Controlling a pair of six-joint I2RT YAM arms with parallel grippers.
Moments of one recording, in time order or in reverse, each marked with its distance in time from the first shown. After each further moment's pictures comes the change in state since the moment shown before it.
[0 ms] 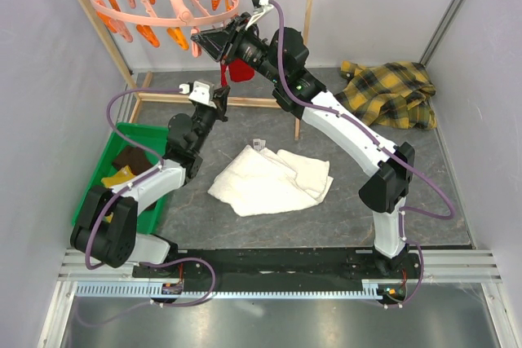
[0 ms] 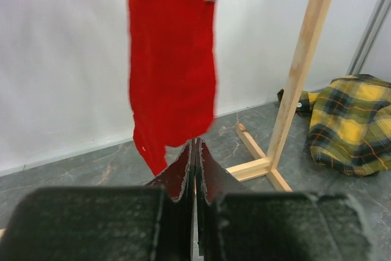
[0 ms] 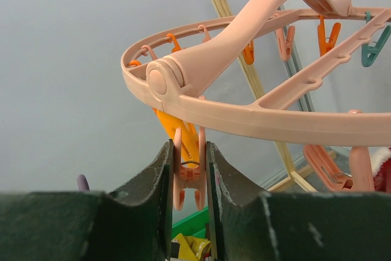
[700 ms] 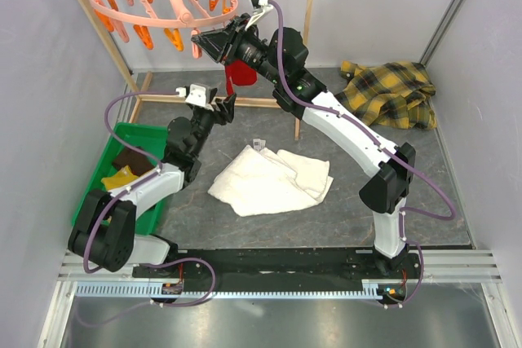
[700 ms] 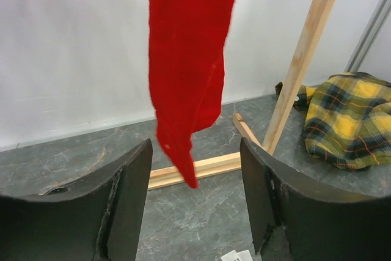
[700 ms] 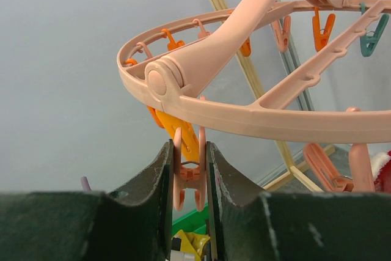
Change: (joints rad) left arm 0.000 -0.034 -0.049 -0.018 -0.021 -0.052; right arm 0.003 -0.005 0.000 -0.026 0.011 0.003
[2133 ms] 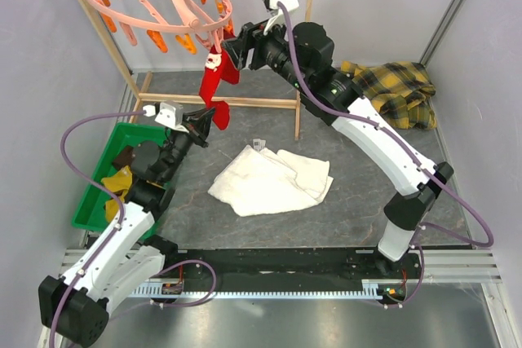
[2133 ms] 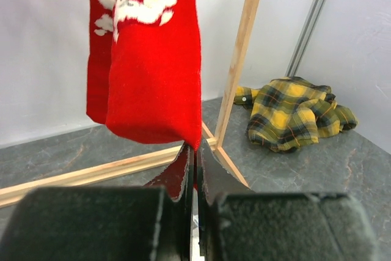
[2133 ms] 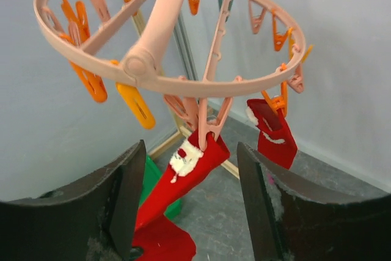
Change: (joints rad) left arm 0.000 -0.526 -0.047 -0.453 0.107 -0.084; right arm 0.007 -0.222 -0.051 -0.392 0.268 -0.356
